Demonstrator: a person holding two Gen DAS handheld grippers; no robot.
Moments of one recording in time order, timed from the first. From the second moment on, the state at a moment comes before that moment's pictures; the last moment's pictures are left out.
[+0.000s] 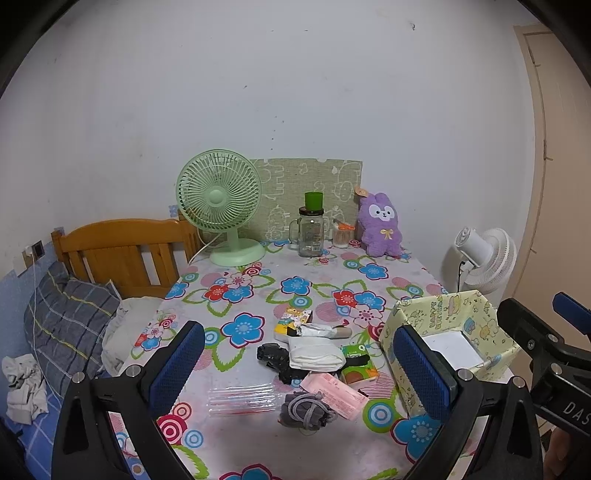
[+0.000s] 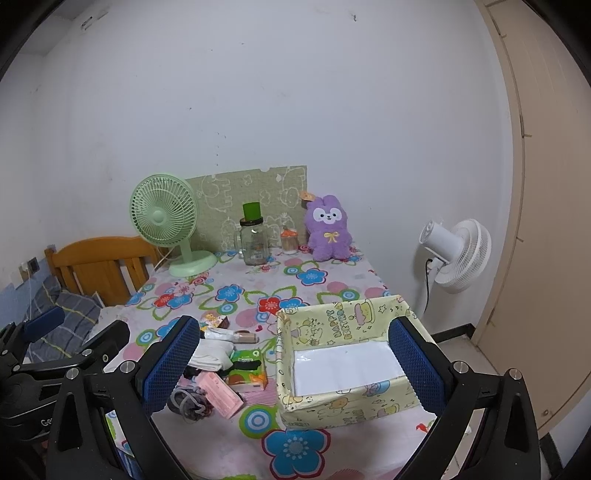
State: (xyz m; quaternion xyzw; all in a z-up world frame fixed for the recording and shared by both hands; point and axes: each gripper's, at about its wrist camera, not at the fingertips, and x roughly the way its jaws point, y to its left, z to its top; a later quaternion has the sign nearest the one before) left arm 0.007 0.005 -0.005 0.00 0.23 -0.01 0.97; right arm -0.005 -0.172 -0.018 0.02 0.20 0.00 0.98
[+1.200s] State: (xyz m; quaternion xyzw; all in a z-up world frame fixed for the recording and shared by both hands) left arm 0.007 0.004 -0.004 0.00 0.23 -0.01 0.97; right arm -0.007 -0.174 -0.017 0.03 0.20 0.00 0.98
